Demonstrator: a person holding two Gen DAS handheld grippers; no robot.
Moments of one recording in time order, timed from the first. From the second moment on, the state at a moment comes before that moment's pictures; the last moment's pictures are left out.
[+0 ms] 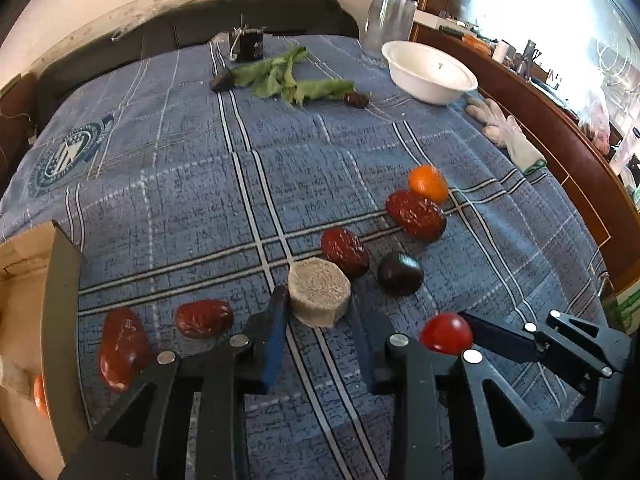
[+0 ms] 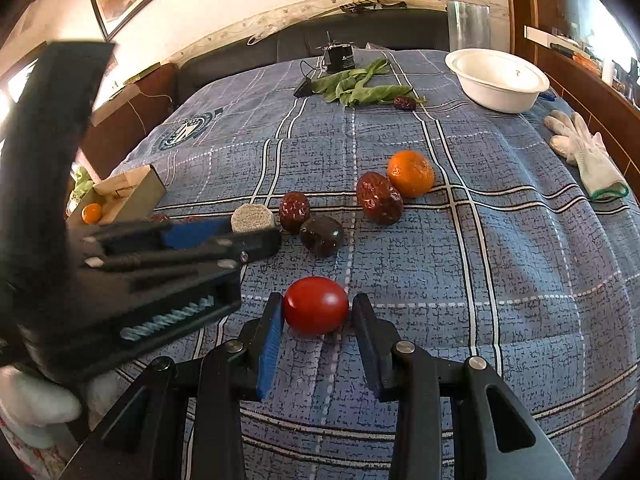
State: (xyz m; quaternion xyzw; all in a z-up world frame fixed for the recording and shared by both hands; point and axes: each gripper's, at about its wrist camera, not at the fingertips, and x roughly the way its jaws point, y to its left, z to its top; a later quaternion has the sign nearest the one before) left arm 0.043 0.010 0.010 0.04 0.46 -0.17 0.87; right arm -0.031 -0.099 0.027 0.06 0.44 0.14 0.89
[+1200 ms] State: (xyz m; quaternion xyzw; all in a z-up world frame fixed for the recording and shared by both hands) left arm -0.066 0.269 0.057 -0.18 0.40 0.01 0.90; right arm -0.061 0.013 0.083 0.06 0.42 0.26 0.87
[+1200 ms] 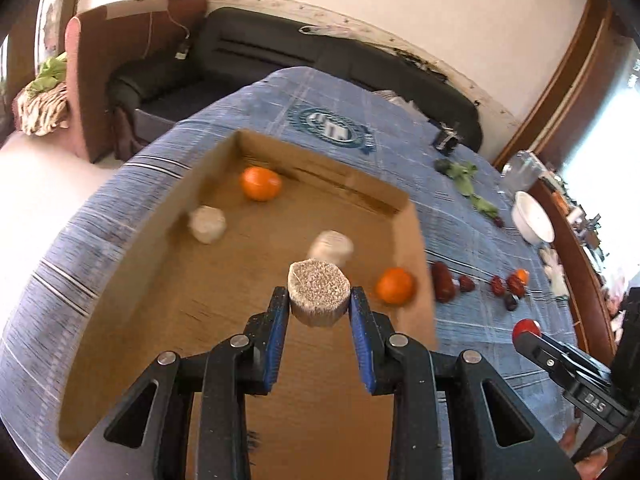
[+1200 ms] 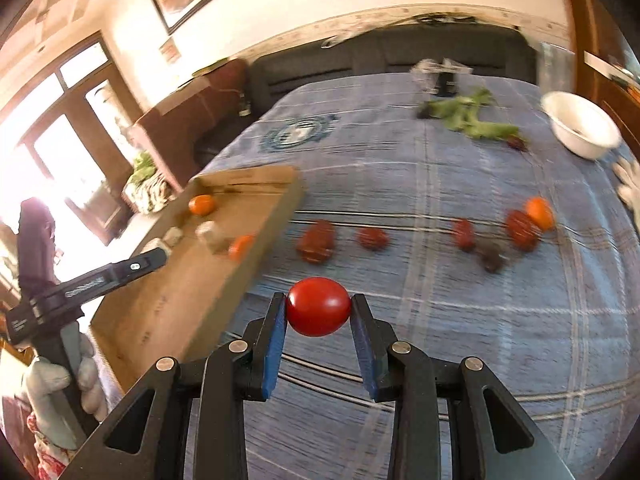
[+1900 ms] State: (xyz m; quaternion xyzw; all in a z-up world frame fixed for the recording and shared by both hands) left arm -0.023 0.315 0.029 -0.16 0.49 0.05 0.85; right arm -0.023 0.178 0.043 -0.05 0.46 0.31 0.83
